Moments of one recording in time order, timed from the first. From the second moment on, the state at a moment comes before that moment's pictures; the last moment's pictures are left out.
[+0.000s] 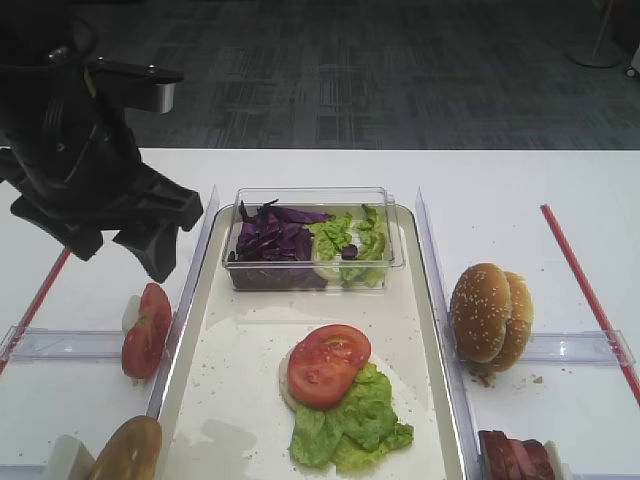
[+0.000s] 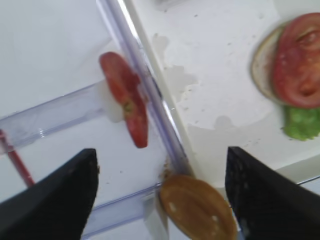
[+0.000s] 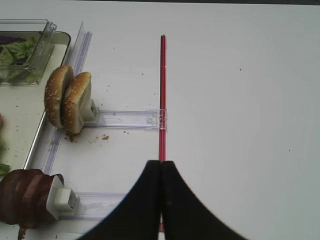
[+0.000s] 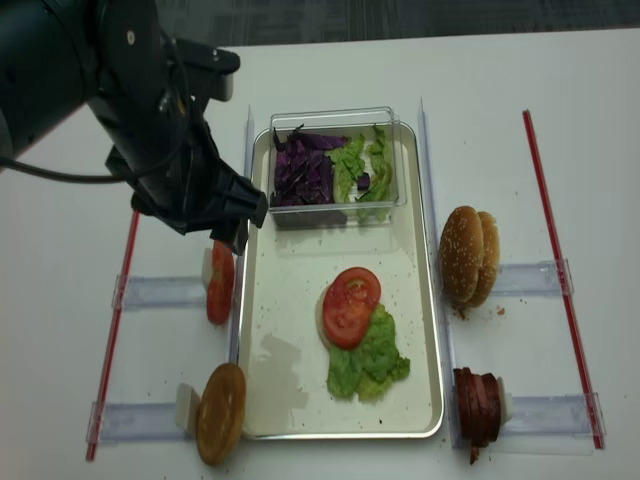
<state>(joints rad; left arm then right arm) -0.44 1.55 -1.25 0.01 1.18 -0.14 -0.03 -0.01 -0.48 0.05 1.13 -0.05</state>
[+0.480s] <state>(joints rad) -0.43 1.55 -1.25 0.08 1.22 -0.18 -0.03 -0.01 -0.48 0.05 1.13 -0.05</state>
